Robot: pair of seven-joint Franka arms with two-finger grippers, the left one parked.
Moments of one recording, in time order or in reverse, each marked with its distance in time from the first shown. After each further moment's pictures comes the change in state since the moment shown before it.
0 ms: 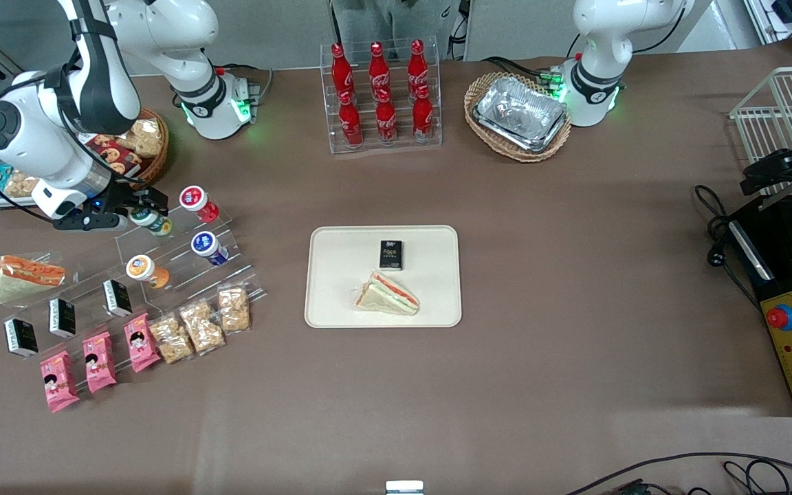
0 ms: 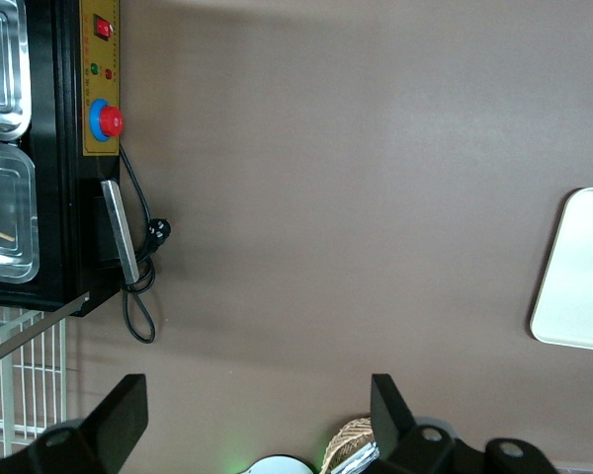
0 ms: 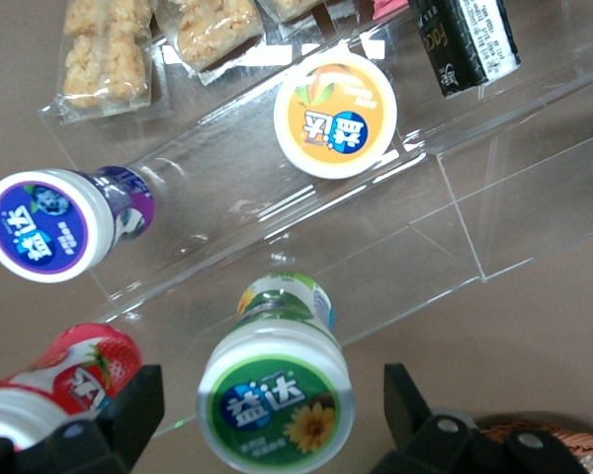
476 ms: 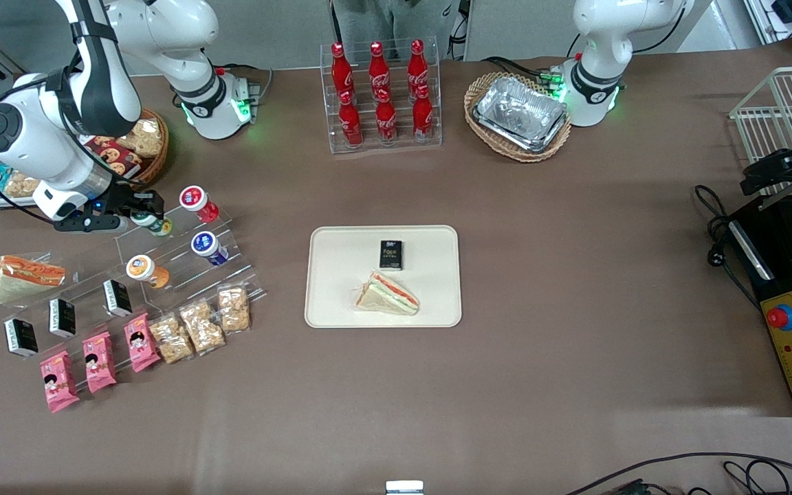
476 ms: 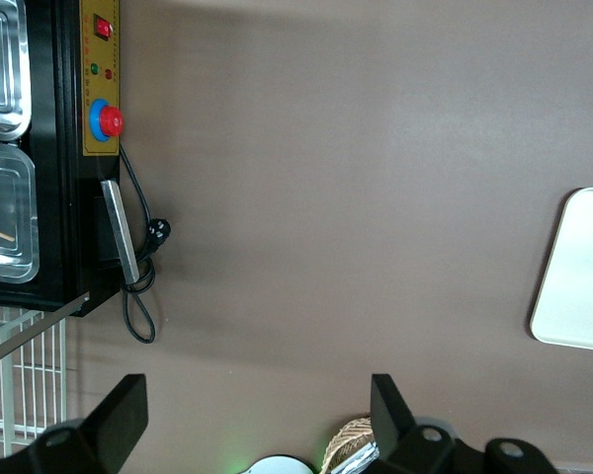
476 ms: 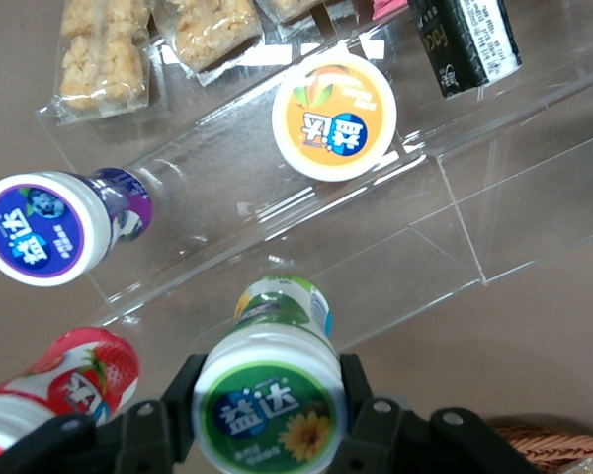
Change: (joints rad) arm -0.001 0.005 0.000 0.000 0.000 0.006 0.000
